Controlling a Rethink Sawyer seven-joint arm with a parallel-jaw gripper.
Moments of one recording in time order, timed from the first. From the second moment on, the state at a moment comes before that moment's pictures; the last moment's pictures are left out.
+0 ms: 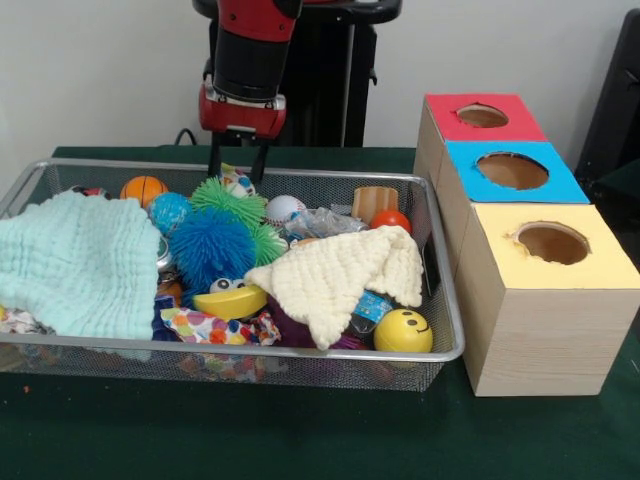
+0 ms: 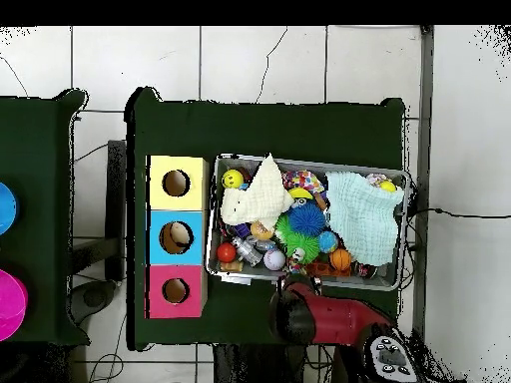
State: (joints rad) arm -0.36 -0.56 -0.15 1.97 -0.43 -0.02 1.57
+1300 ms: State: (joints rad) arm -0.32 -0.60 -0.17 1.99 -0.41 -0.02 1.57
